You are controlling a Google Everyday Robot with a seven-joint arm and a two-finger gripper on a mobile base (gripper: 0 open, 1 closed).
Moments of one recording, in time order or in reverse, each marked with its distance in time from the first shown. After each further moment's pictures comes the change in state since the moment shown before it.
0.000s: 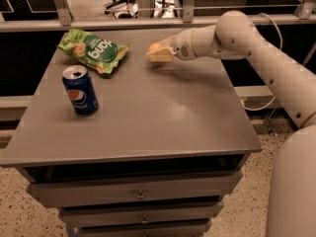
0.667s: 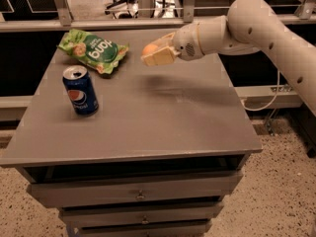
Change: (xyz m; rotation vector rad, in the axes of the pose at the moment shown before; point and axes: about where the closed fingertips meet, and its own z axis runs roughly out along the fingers) arm -0.034 0.087 -0.052 -0.164 0.006 -0.066
